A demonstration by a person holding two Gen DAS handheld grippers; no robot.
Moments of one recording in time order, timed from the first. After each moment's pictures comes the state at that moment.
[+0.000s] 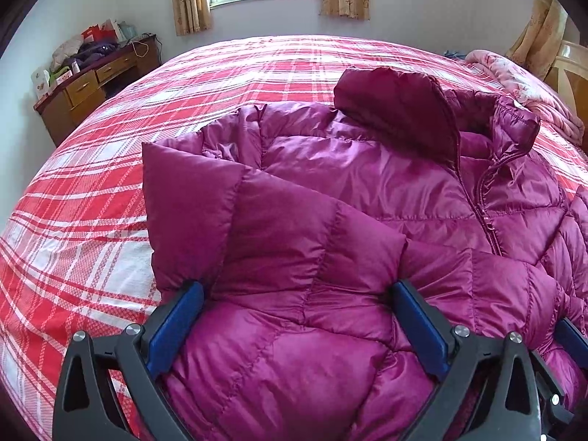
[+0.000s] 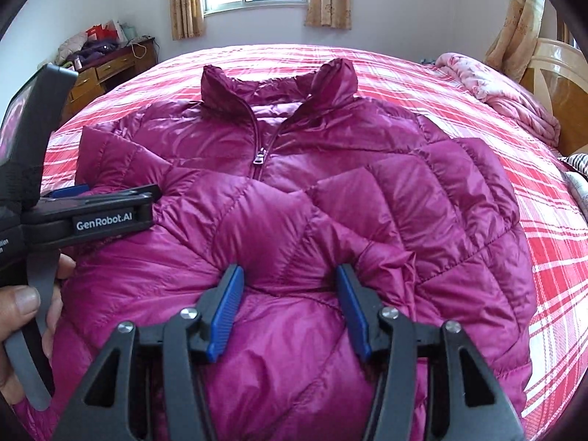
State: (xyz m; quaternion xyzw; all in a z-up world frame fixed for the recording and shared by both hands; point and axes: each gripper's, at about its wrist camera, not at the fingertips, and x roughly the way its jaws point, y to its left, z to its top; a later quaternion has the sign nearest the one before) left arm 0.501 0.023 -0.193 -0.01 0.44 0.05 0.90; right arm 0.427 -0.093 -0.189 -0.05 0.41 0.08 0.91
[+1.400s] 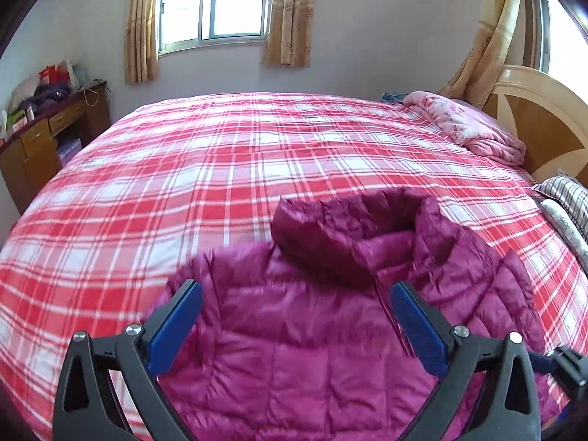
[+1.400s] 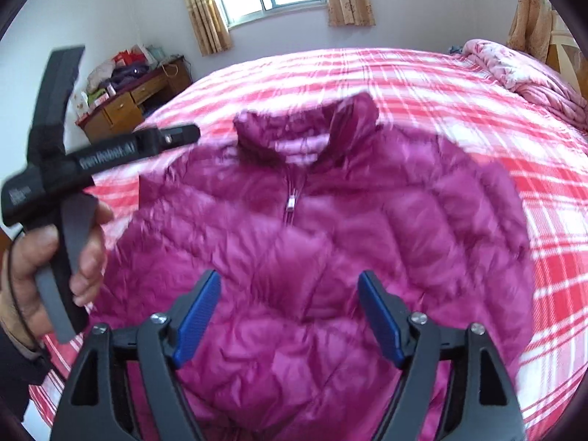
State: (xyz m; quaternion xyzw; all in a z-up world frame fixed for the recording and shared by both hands) left arm 0.551 0.025 -0.095 -0.01 0.35 -0.07 0.93; right arm 0.458 -0.121 -0.127 0.03 0.41 0.17 0.90
